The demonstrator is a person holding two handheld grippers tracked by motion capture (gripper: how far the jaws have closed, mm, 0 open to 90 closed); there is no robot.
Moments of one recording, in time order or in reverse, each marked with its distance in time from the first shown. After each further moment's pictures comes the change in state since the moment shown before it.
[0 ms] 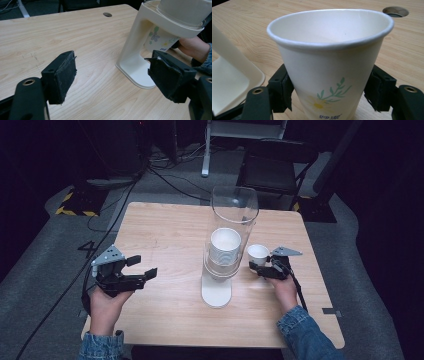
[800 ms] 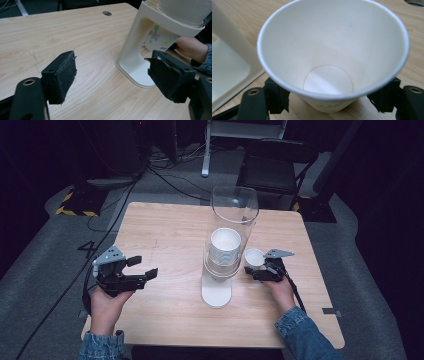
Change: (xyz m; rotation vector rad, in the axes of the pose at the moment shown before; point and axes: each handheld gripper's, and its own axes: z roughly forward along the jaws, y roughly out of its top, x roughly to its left) left arm 0.001 0.000 0.002 0.007 -0.006 -0.001; right arm 0.008 -0.006 0.014 0.084 0.032 -0.058
